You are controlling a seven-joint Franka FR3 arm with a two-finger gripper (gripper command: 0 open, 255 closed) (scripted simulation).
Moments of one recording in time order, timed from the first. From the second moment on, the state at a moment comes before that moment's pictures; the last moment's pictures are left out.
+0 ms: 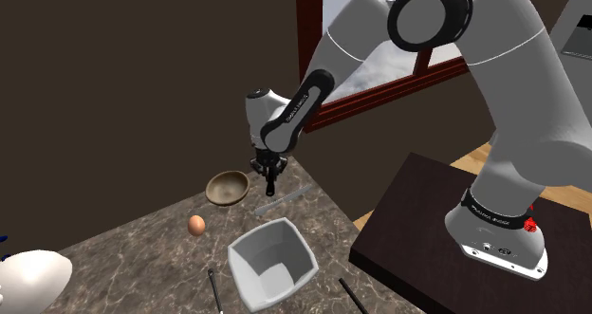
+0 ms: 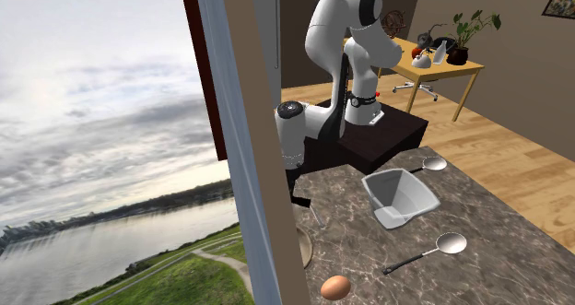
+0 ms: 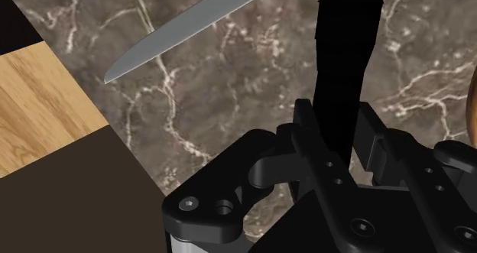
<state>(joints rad) 0.10 0.70 0.18 -1.84 -0.20 2.53 1.29</state>
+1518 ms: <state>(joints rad) 0.25 0.97 0.20 -1.15 -0.19 2.12 1.35</state>
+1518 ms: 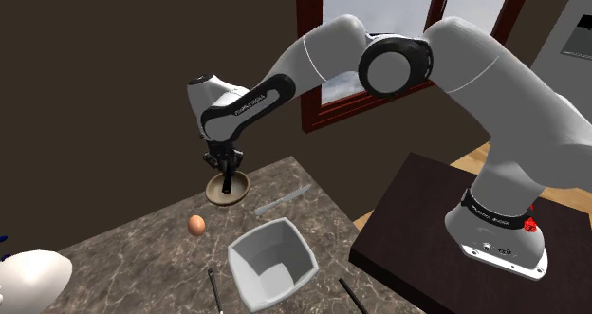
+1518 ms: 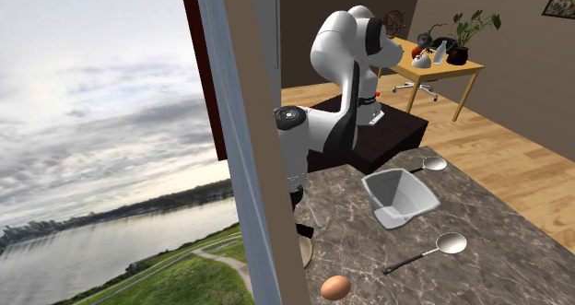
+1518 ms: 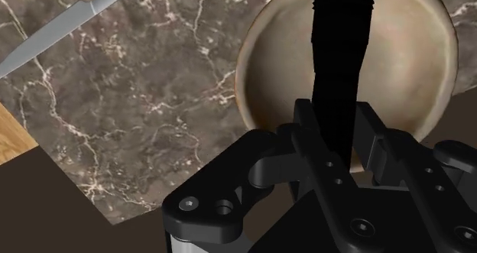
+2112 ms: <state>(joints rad) 0.29 1.15 0.19 -0.92 -0.20 2.07 1.35</state>
